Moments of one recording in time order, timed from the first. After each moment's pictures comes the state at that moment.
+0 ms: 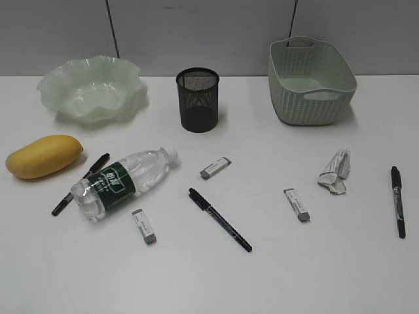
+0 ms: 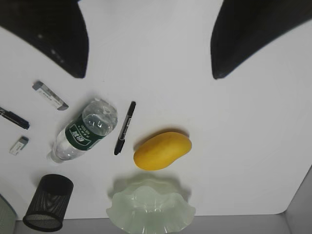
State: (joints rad) left arm -0.02 -0.01 -0.52 -0.09 1.07 0.03; right arm 0.00 -0.01 -0.50 -0.09 1.04 0.10
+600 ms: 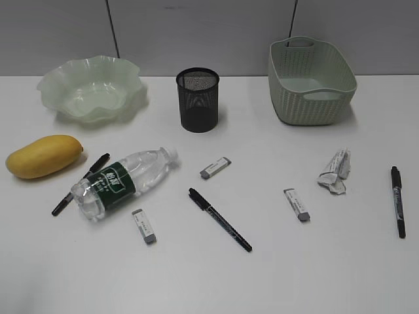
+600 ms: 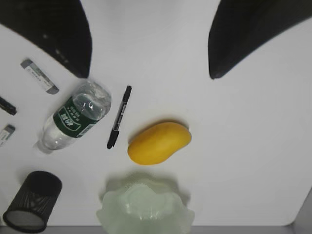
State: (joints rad) left arm -0.02 0.35 -0.58 -0.10 0.86 0.03; right arm 0.00 -0.01 -0.50 -0.09 1.04 0.10
